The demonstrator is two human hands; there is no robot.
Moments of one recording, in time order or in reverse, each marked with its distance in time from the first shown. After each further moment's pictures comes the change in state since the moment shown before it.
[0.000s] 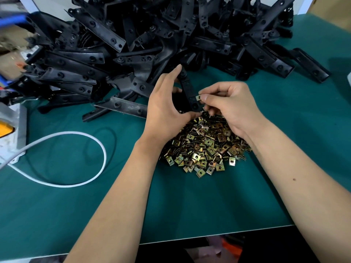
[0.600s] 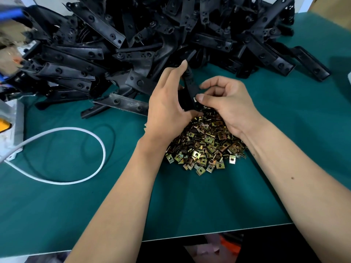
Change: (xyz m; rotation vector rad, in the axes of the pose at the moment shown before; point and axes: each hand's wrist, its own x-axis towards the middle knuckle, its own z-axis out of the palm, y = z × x) left_hand 0.000 0.008 0.002 0.085 0.031 0.054; right_hand -0.001 0.002 0.005 -0.055 0.011 -0.036
